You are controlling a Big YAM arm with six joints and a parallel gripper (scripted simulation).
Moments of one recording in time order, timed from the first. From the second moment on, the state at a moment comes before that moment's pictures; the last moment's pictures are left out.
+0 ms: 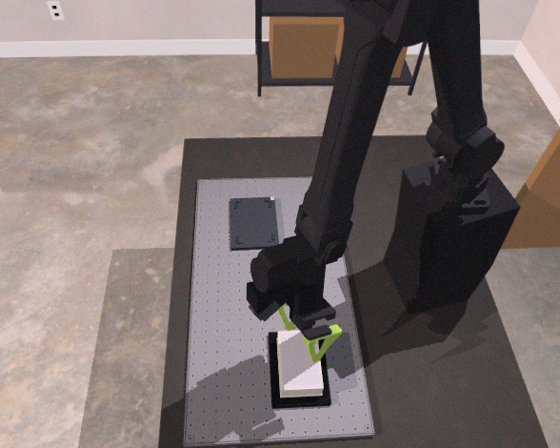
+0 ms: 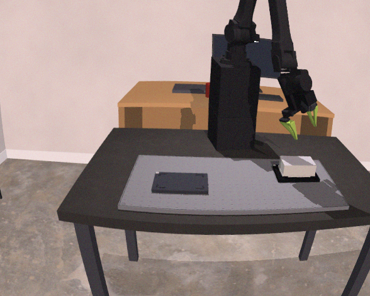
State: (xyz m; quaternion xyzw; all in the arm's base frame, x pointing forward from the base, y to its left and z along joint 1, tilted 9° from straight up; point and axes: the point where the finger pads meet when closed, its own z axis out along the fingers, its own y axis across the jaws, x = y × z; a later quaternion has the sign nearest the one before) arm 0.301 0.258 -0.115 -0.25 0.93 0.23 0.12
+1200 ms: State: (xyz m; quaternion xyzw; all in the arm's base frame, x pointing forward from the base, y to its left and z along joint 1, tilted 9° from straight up) arm 0.308 0.248 -0.168 -0.67 0.73 -0.02 0.08
